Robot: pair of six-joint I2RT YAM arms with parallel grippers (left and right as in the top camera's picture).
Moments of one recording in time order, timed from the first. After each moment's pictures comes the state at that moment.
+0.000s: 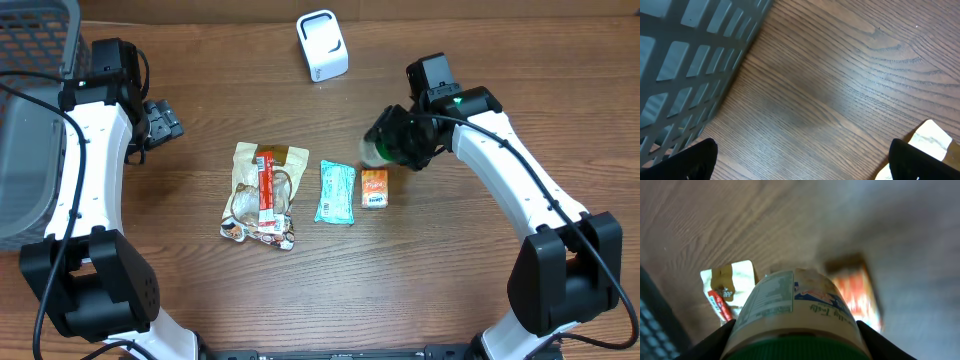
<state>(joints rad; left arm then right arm) 0.16 1.82 1.61 -1.10 -0.22 -0.41 0.29 1.81 1.46 -0.86 -0.30 0.76</state>
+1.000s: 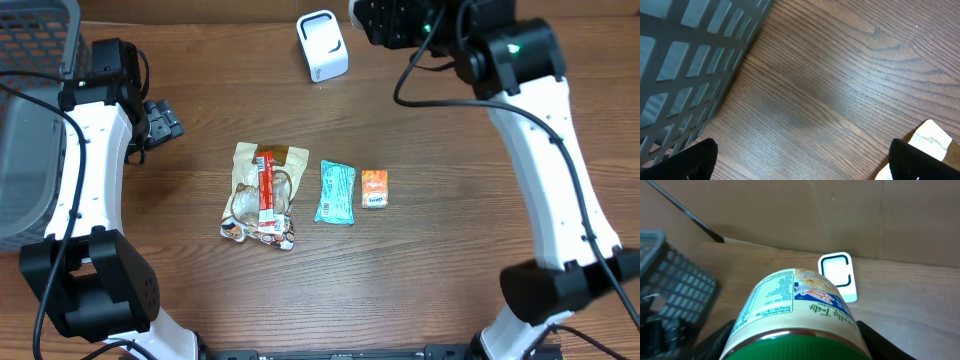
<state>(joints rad) 0.16 1.82 1.61 -1.10 -0.22 -0.41 0.30 1.88 2.16 -0.86 -0.25 0.25</state>
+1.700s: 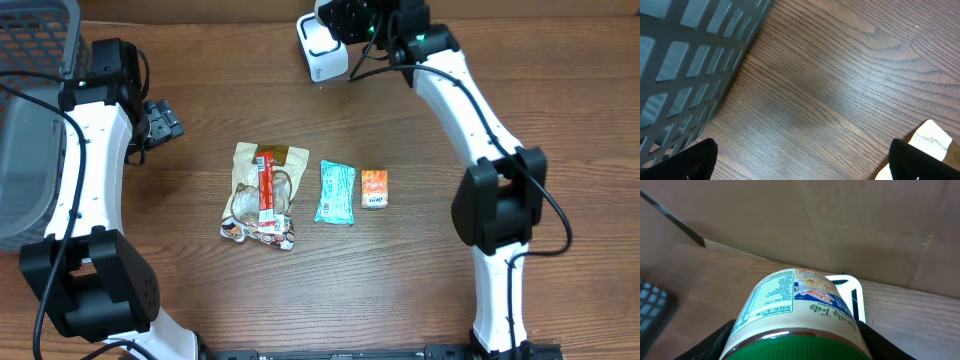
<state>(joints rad) 0.16 1.82 1.61 -1.10 -0.22 -0.41 0.30 2.32 2.15 -0.35 -0.30 0.23</state>
